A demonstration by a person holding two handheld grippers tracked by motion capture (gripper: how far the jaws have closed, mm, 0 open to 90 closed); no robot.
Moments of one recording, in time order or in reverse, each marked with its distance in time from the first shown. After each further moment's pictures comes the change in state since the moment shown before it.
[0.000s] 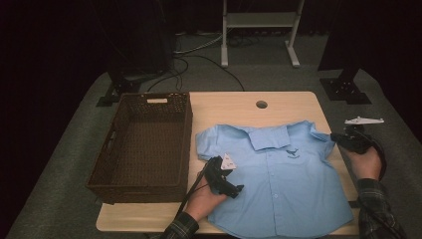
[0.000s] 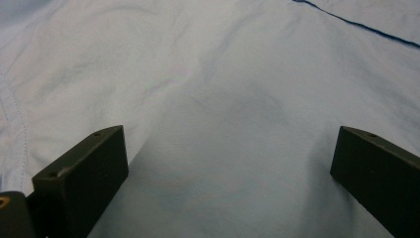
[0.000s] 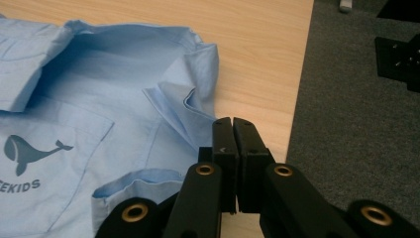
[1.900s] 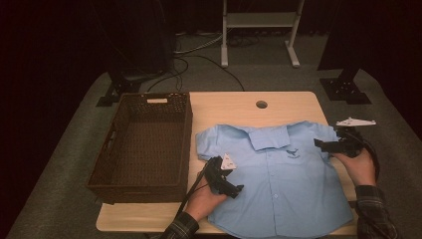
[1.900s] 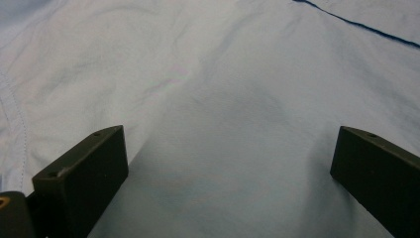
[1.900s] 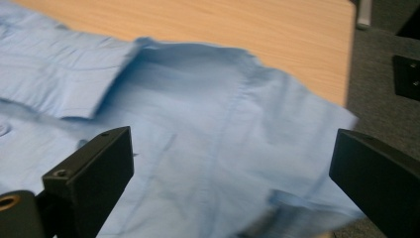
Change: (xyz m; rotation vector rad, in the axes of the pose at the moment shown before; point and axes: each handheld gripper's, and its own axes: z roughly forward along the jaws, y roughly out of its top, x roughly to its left) left arm 0.000 0.000 0.000 0.000 0.000 -0.001; right arm 0.038 0.006 -0.006 -0.032 0.049 -0.056
